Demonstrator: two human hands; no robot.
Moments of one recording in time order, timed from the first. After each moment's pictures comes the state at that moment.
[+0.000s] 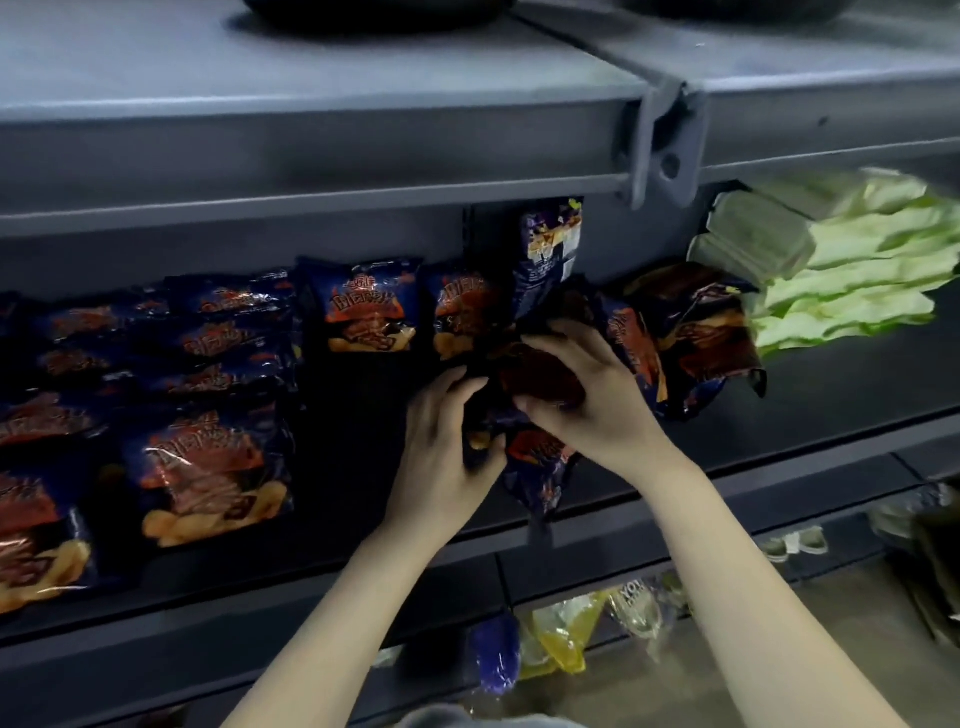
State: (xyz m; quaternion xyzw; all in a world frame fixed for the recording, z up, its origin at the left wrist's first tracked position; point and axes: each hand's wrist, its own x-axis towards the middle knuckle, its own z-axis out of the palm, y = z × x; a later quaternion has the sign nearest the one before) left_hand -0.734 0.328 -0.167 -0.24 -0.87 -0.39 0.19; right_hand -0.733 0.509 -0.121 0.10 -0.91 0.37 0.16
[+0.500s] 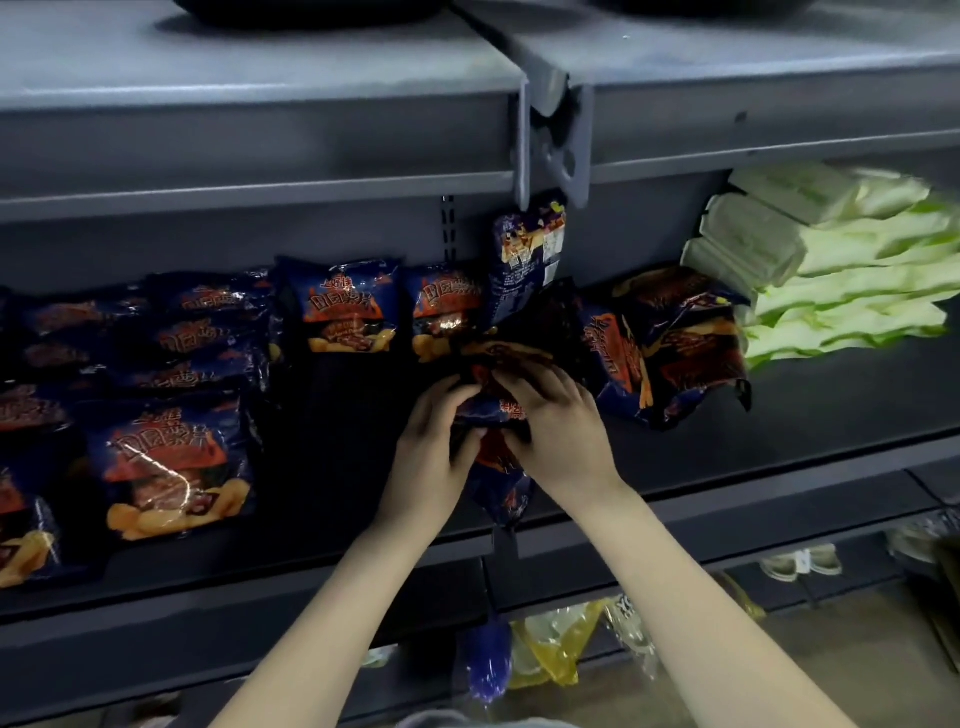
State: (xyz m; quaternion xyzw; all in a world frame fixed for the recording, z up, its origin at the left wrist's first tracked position) left_hand -0.742 0.358 -0.175 -0.20 -0.87 -0.40 0.19; right_hand -0.738 0.511 -0.160 0.09 -0.96 0.19 0.19
